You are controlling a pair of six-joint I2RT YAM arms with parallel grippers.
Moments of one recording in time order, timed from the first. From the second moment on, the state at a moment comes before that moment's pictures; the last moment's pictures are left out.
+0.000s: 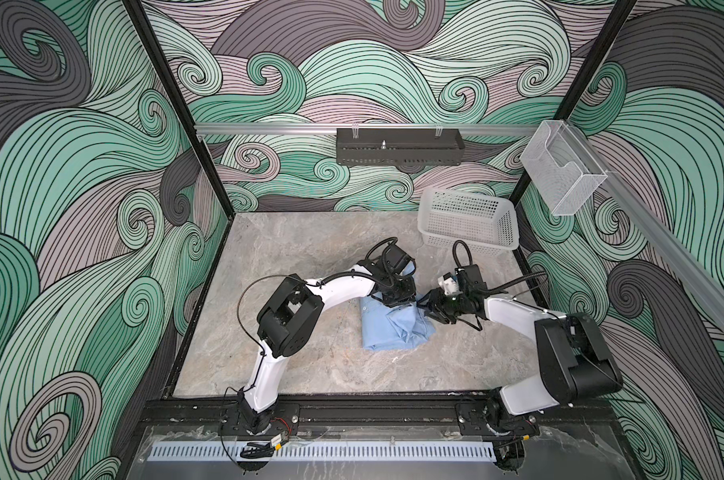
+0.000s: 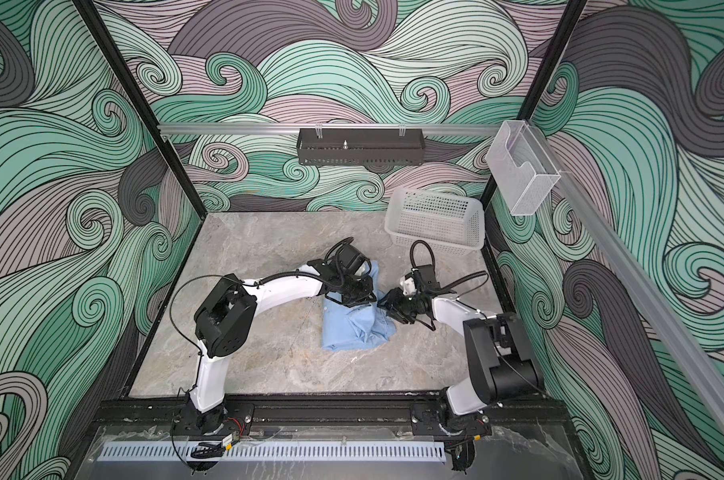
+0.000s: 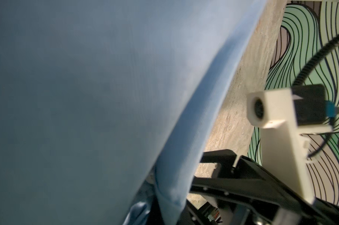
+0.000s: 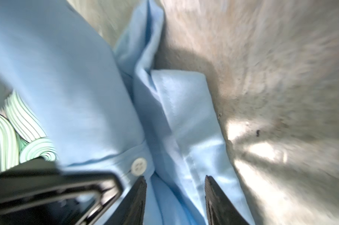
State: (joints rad) left arm -0.82 2.06 1.55 -0.45 0.35 -0.99; right arm 0.18 1.48 0.69 -0.26 -0.61 0.68
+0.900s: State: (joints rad) left arm -0.84 2.12 1.52 -0.30 0.38 -1.21; right arm 0.15 1.64 0.68 -0.23 -0.65 0.63
